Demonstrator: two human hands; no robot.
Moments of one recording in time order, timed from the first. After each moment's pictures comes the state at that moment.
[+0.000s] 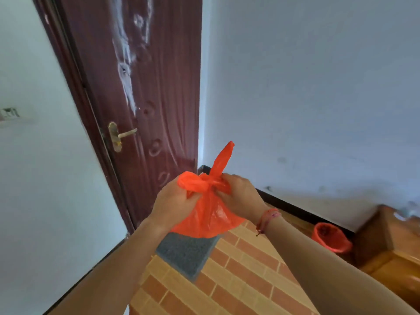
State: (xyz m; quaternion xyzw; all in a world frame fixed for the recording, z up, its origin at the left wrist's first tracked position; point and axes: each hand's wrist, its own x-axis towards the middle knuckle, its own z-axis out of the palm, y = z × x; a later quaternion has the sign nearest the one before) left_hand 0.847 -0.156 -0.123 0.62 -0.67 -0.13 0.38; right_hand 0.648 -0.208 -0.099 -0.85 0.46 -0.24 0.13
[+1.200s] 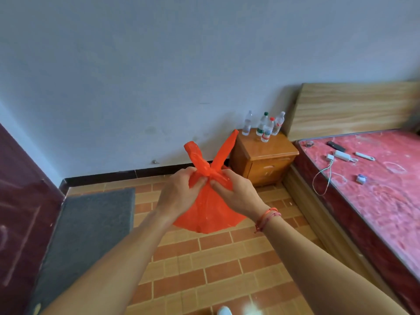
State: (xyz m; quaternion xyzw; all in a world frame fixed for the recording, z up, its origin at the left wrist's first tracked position) left_hand 0.541 -0.239 -0.159 0.37 -0.83 -0.32 0.27; right_hand 0.394 -0.133 -0.136 -0.53 0.76 -0.34 0.16
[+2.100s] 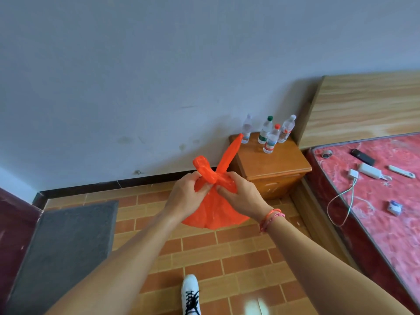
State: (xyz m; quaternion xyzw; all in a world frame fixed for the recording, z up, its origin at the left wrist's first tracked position) left_hand 0.228 -0.416 -0.196 0.39 -0.82 -0.36 0.22; right_hand 0.073 -0.325 -0.190 -0.50 0.77 -0.32 0.25
